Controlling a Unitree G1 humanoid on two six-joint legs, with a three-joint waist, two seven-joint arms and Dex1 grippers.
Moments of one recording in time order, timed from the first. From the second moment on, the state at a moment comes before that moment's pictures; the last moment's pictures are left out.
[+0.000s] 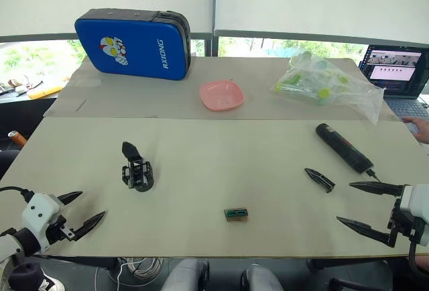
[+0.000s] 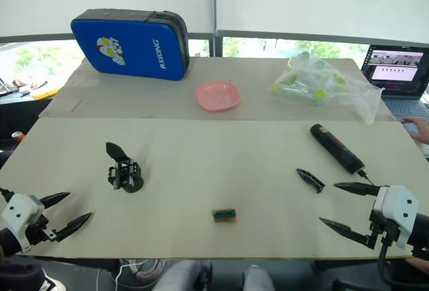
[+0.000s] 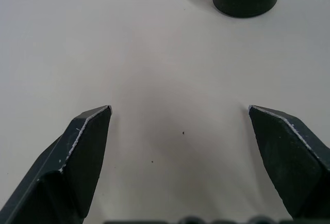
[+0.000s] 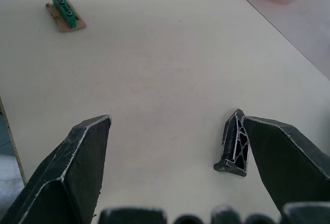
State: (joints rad) left arm 0.34 0.76 0.49 0.09 -0.35 -0.08 -0.96; right arm 0.35 -0.86 -0.56 -0.17 0.44 -0.09 1.26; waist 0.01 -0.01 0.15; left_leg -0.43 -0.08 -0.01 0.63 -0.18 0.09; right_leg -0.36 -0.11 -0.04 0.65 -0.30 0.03
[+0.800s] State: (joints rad) left arm 0.43 0.56 0.66 0.05 -0.52 0.11 -0.79; right arm 0.23 -0.64 -0.44 -0.41 0.62 -0.06 1.13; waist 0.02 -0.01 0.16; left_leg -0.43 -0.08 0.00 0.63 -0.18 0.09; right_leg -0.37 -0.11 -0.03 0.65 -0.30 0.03
